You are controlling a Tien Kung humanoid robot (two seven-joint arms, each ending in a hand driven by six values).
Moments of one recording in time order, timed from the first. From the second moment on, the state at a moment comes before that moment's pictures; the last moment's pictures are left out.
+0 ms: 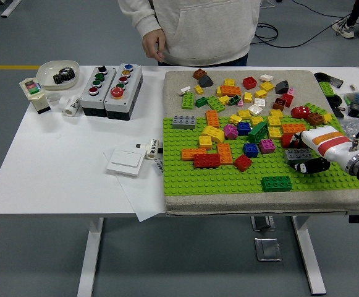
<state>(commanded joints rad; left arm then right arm) -0.14 0.07 -0.36 -0.29 0.16 0.36 0.14 0.65 -0.47 0.69 0.87 -2.06 -0.19 0.18</state>
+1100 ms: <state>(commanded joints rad) -0.14 0.07 -0.38 -0.29 0.21 0.36 0.16 0.65 -0.48 0.69 0.85 -2.06 -0.22 0.22</state>
